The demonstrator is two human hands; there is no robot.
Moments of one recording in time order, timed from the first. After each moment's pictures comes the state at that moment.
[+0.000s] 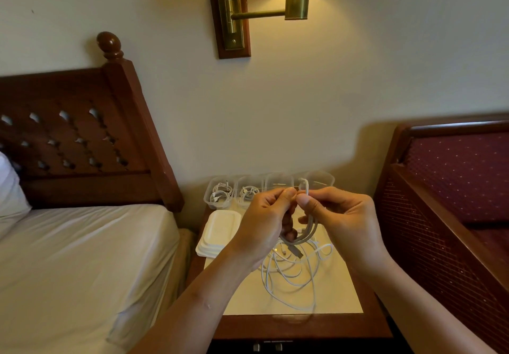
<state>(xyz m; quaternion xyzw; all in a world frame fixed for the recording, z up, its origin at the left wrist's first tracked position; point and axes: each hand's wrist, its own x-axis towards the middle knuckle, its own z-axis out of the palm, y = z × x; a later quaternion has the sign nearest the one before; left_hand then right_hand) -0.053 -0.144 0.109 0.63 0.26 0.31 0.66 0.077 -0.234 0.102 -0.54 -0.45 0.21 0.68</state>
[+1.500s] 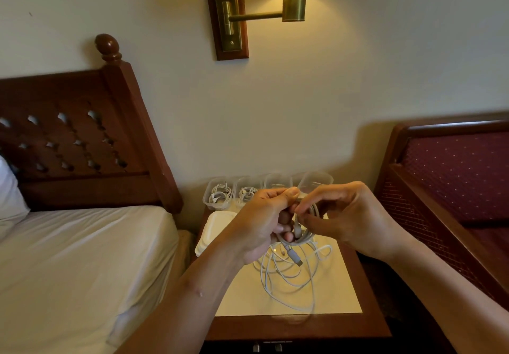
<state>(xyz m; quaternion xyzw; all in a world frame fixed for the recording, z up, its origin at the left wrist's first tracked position) -0.057 -0.144 0.133 0.62 0.27 0.20 0.71 0.108 -0.240 0.123 -0.50 -0.67 0.19 0.51</state>
